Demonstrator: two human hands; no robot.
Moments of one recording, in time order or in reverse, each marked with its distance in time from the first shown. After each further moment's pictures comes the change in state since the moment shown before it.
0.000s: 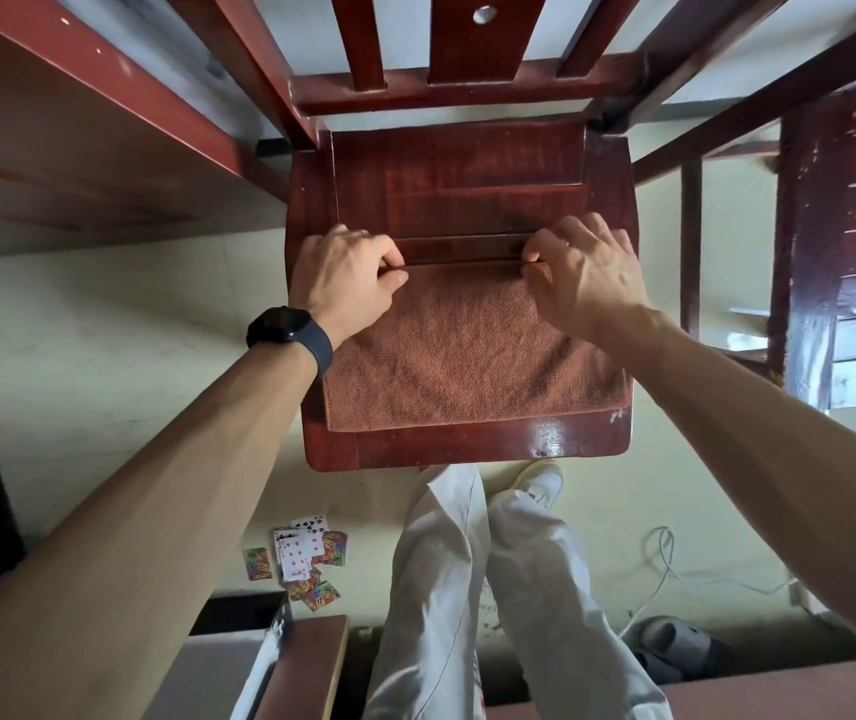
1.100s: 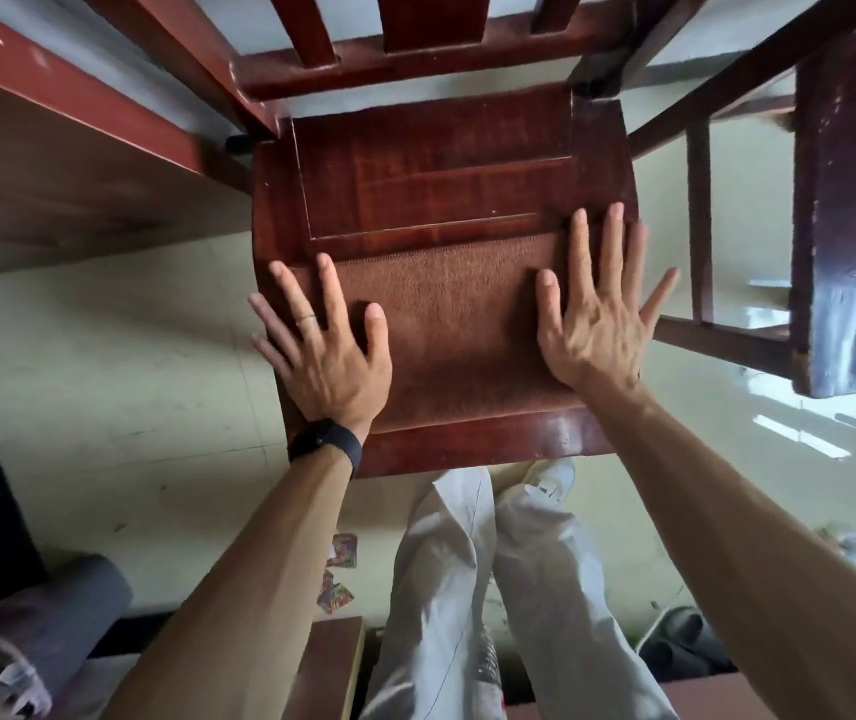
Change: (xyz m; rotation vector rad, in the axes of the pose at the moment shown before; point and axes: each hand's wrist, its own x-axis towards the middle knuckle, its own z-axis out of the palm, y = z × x) left_hand -0.070 0.015 0.093 0.150 0.219 -0.478; right_hand -0.048 0.005 0.070 0.072 0.138 0.441
